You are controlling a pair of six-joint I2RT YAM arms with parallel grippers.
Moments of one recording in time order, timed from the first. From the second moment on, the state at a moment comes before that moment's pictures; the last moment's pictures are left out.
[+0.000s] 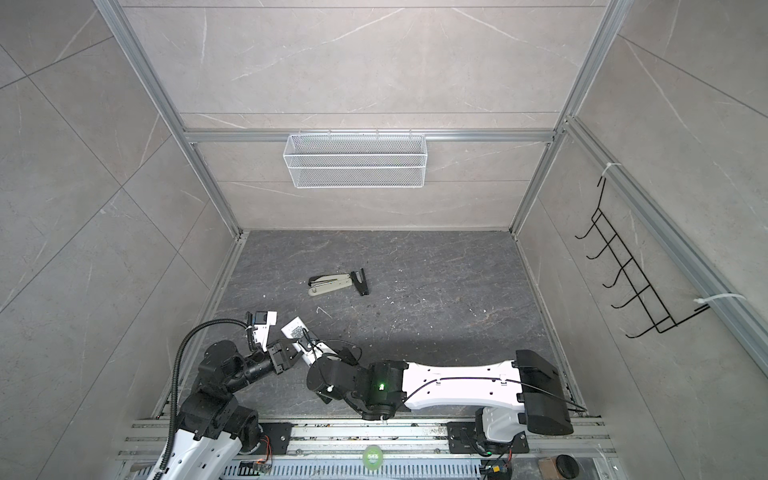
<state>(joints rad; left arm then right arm) -0.30 0.29 0.31 -0.27 0.70 -0.81 1.45 1.50 1.18 -0.35 0.46 0.34</state>
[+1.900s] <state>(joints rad) -0.30 0.28 0.31 -0.25 0.72 -0.81 1.45 1.51 1.14 -0.35 0.47 0.40</state>
